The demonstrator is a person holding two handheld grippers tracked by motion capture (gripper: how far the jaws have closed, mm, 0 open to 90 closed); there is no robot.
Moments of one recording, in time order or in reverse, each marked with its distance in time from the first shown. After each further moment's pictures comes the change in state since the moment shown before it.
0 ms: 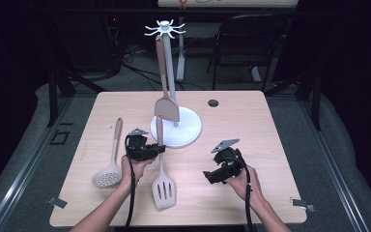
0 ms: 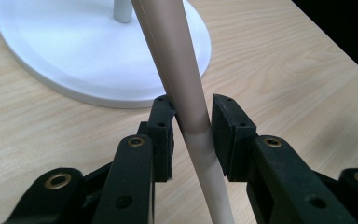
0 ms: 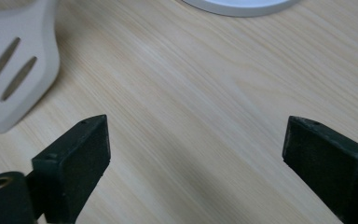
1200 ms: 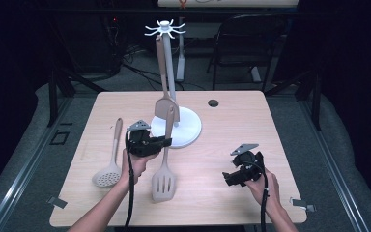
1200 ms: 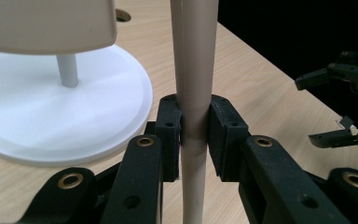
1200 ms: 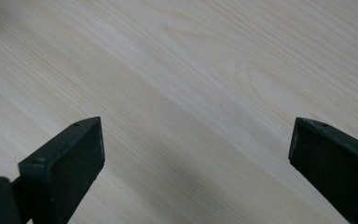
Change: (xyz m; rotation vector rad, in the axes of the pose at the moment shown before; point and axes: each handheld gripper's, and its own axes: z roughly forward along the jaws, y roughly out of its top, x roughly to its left) left arm -0.033 0.030 -0.028 -0.091 -0.132 0.135; right arm -0.029 -0.038 -0.016 0.036 -0.156 0.053
